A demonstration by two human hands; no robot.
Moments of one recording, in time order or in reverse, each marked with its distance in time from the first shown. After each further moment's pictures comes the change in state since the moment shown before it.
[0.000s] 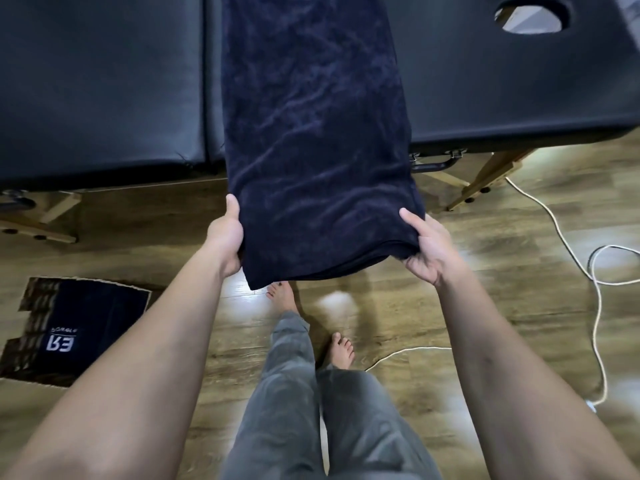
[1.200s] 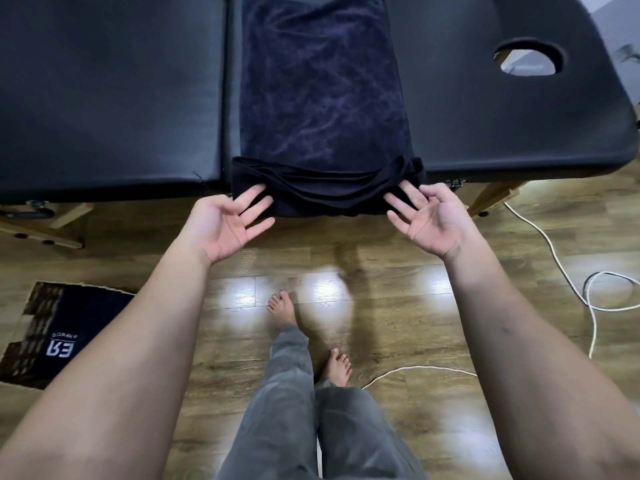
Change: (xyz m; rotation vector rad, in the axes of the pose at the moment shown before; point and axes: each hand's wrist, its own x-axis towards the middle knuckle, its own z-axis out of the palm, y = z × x) left_hand -0.007 0.059 -0.020 -0.341 -0.400 0.044; right_hand 0.020 -0.074 0.041 0.080 -0.036 0.008
